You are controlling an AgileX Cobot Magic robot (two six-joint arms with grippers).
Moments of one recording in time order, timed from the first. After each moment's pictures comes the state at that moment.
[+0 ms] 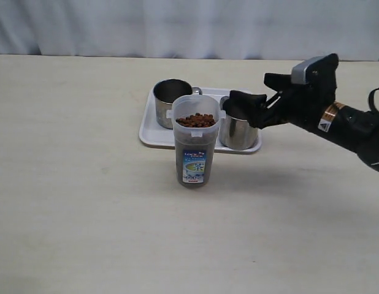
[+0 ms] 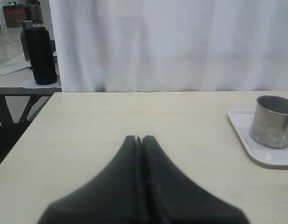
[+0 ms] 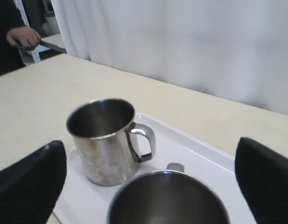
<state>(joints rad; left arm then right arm) -0.01 0.00 0.00 -0.08 0.22 0.10 0.20 1.95 -0.73 -0.74 -1.05 0.40</state>
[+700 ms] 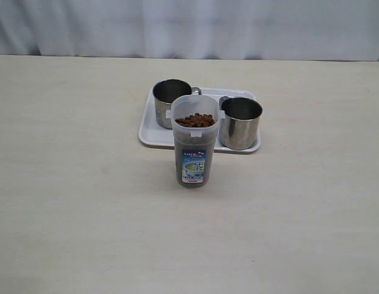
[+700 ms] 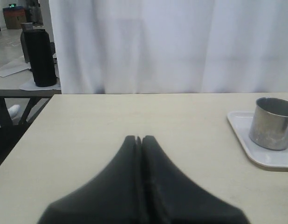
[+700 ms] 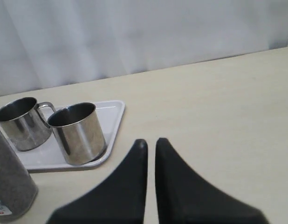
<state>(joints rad) -0.01 0.00 0.00 -0.08 0.21 0.10 0.19 0.34 0.00 -0.08 -0.01 0.26</state>
